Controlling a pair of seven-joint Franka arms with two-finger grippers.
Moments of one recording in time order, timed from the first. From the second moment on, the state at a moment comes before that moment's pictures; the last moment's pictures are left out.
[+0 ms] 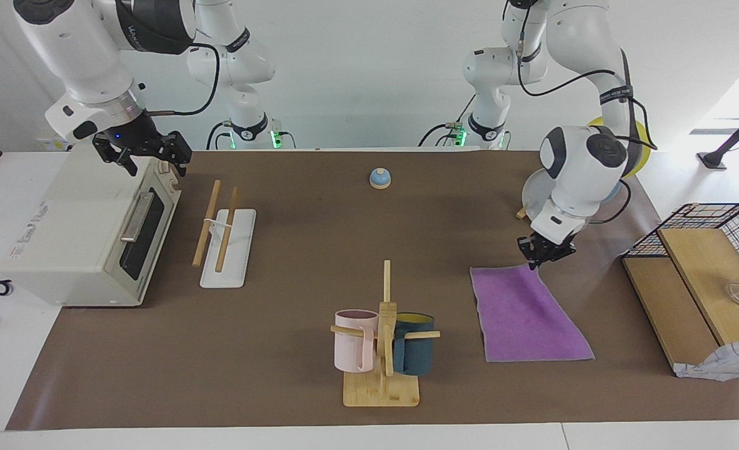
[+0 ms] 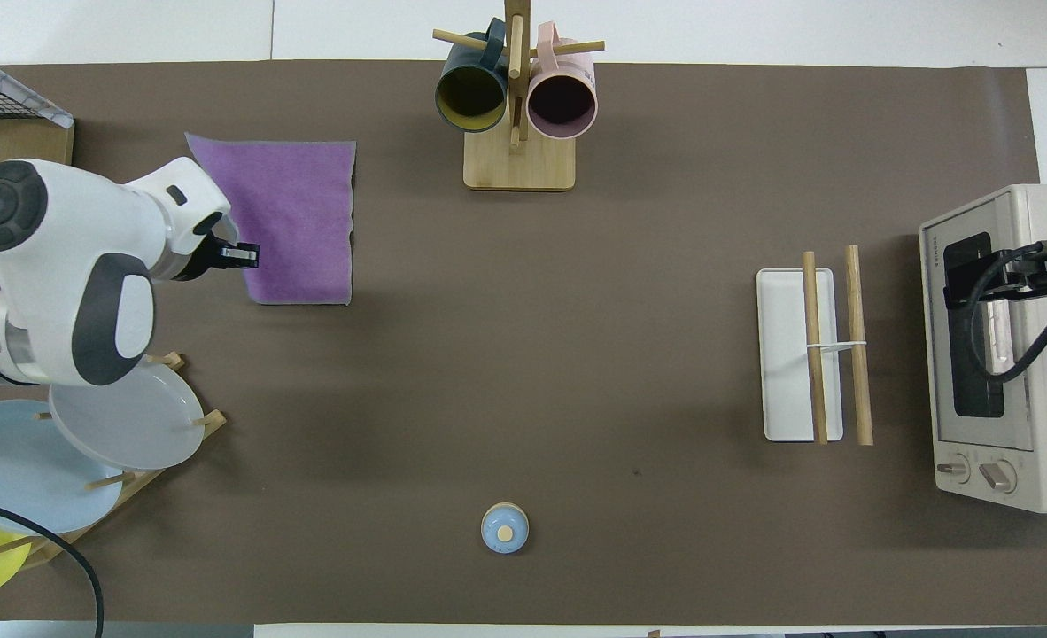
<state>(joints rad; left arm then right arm) -0.11 0.18 -0.11 -2.00 -0.01 2.30 0.02 0.02 -0.03 -0.05 -1.66 -0.05 1.54 -0.03</state>
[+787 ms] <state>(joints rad) -0.34 0.20 -0.09 -2.11 0.02 2.39 -0.12 0.02 -0.03 -0.05 -1.66 -0.05 1.54 -0.03</state>
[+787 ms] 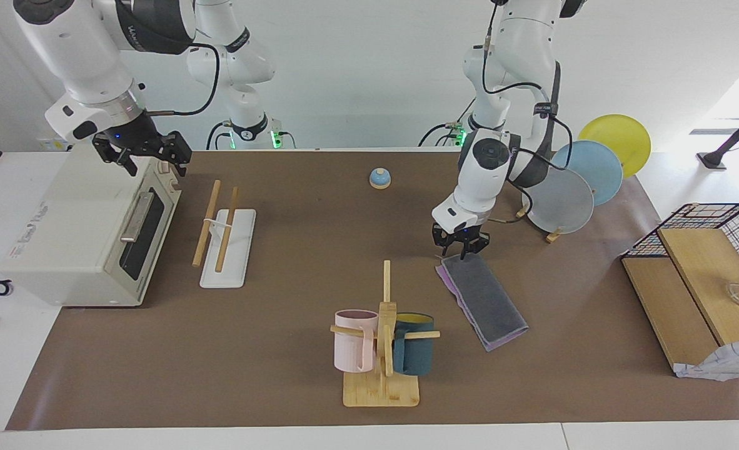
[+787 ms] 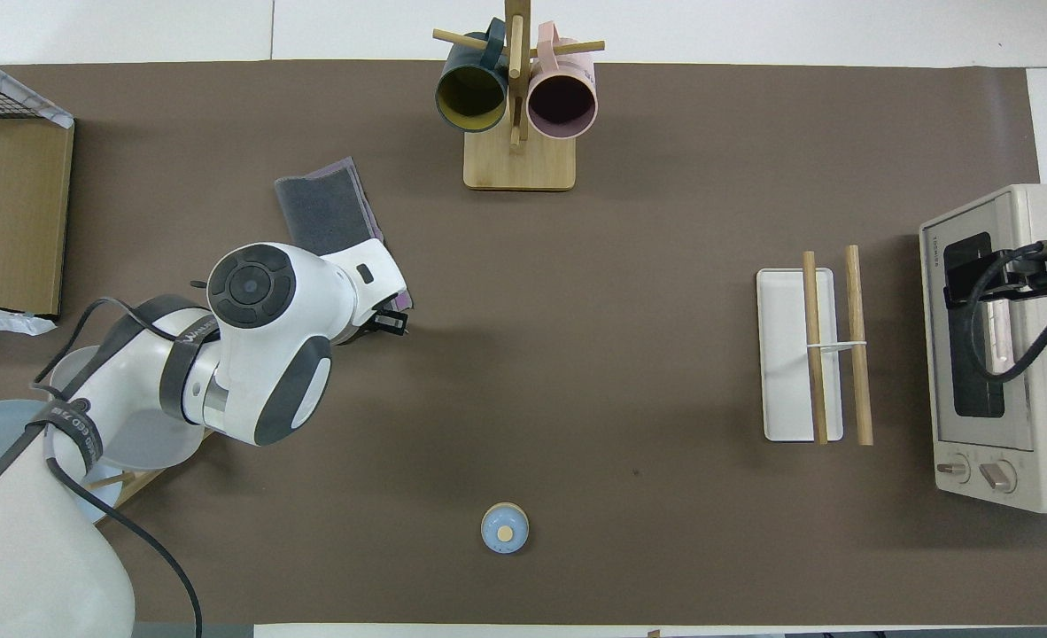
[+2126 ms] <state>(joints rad) -0.11 0.29 -0.10 -2.11 -0.53 2.51 0.03 0.02 -0.03 -0.05 -1.66 -0.05 1.54 -0.03</state>
